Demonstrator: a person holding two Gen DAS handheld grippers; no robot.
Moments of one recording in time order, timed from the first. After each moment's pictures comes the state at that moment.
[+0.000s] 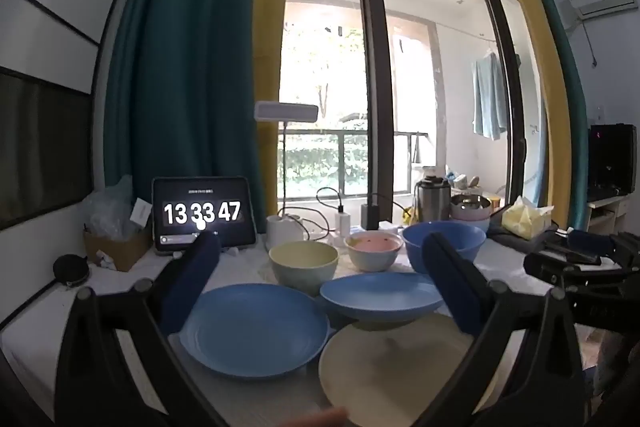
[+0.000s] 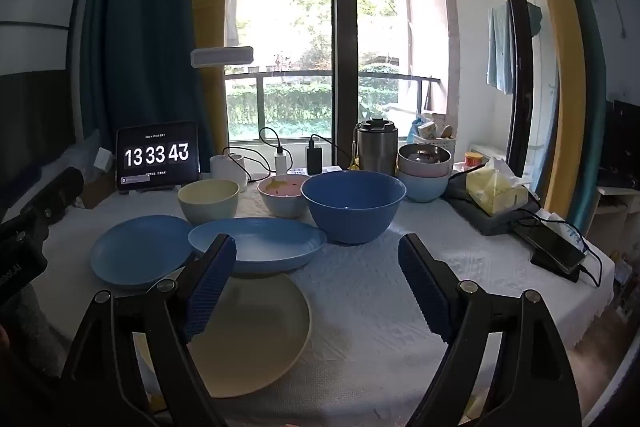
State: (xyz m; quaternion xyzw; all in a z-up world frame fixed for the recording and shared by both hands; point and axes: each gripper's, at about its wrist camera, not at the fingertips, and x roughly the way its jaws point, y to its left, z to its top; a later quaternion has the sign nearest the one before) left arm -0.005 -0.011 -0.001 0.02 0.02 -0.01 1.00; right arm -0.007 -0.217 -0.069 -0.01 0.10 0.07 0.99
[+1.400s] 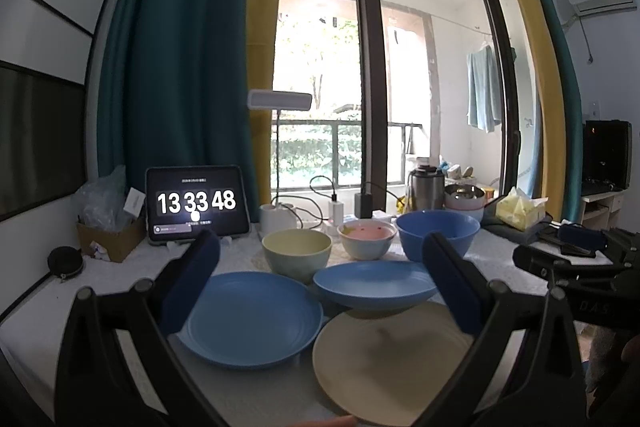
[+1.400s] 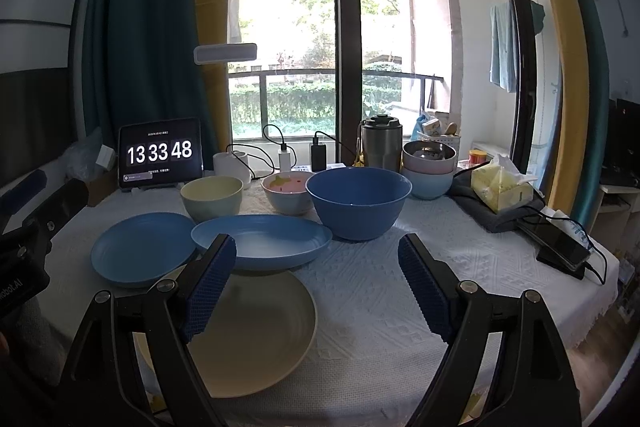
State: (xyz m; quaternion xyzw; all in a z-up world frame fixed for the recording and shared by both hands) left arm -0.002 -0.001 -0.008 -0.01 0.05 -0.01 1.00; right arm -0.004 -0.213 -0.072 -0.02 0.10 0.07 0.99
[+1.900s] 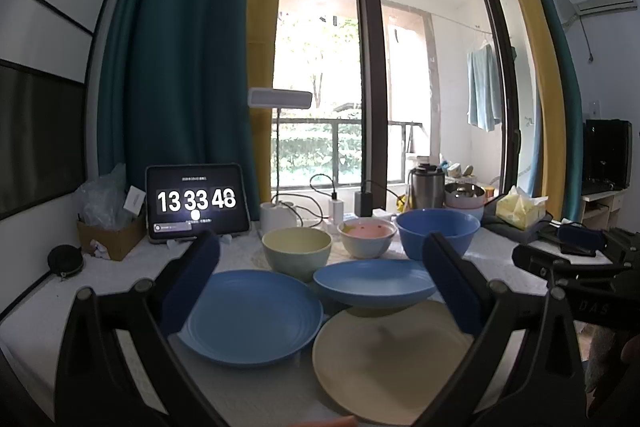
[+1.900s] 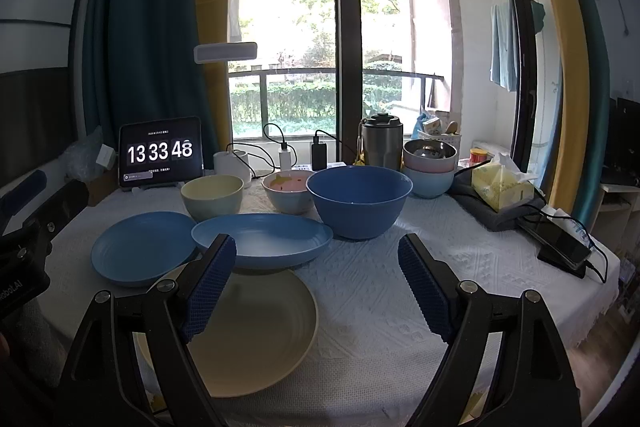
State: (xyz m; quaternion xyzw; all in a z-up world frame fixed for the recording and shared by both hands) left arm -0.002 0.000 -0.010 -0.01 0.05 -0.01 1.00; right arm -0.005 -0.214 -0.073 -0.01 0.10 0.07 0.99
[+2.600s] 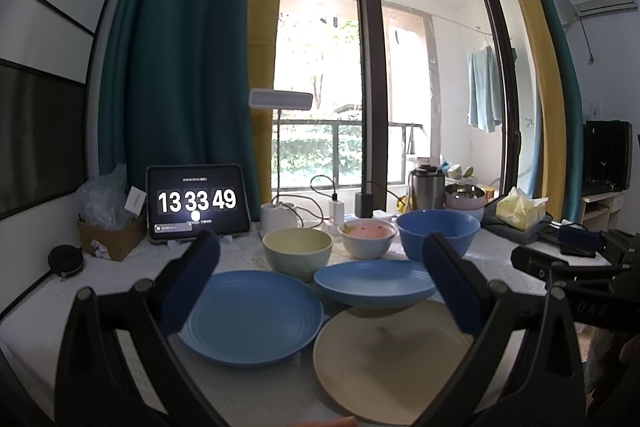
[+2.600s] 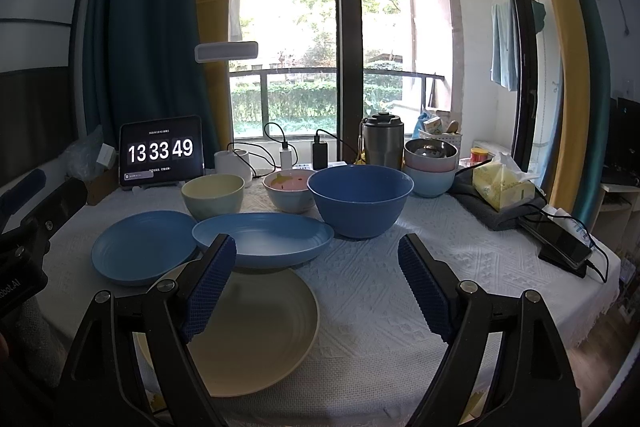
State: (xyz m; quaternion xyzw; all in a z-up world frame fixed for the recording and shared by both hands) left arm -0.002 0.001 -0.009 -0.01 0.05 -0.01 1.00; right arm -0.005 -0.213 -0.073 -0.01 0.10 0.07 0.99
